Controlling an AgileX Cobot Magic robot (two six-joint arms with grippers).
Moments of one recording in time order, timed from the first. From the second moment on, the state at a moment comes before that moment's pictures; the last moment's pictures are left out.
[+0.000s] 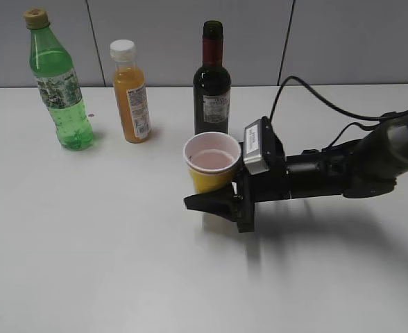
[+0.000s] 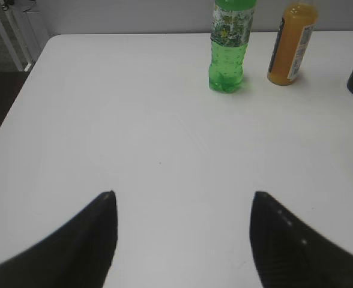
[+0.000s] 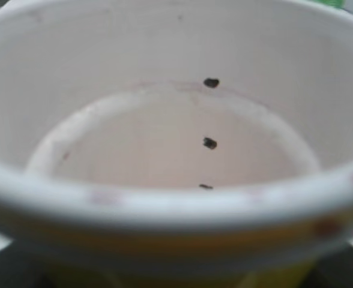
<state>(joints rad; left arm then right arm) -0.03 -0.01 -0.51 -0.07 1.05 0.10 0.32 2.27 -1.01 -1.32 -1.22 0.43</state>
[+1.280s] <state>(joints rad) -0.03 -0.01 -0.51 -0.07 1.05 0.10 0.41 2.43 -1.13 -1.29 -1.21 0.41</state>
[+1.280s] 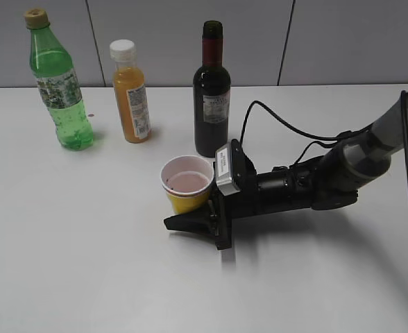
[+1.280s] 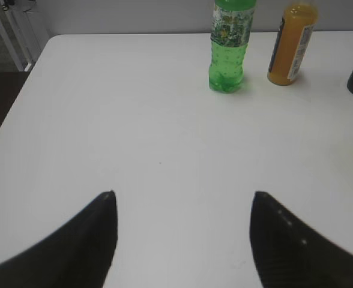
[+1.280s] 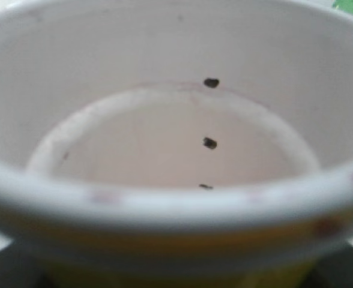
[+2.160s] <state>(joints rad) -0.03 -0.01 -0.51 -0.07 1.05 0.10 0.41 2.43 -1.15 -1.40 -1.21 0.42</state>
